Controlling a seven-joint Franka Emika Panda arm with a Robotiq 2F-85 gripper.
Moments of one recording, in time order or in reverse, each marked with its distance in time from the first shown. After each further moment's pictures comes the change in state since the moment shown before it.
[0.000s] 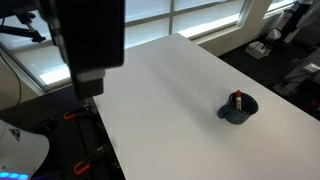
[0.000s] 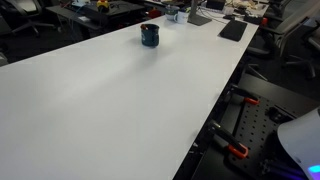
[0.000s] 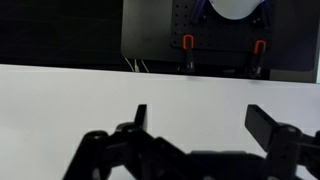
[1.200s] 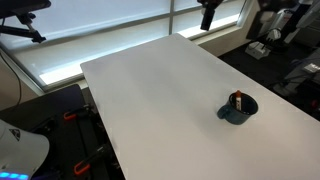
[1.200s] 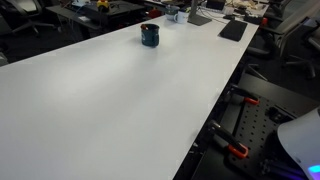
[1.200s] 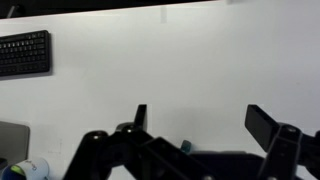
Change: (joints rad) arm 0.041 0.744 0.147 0.677 -0.041 0.027 0.244
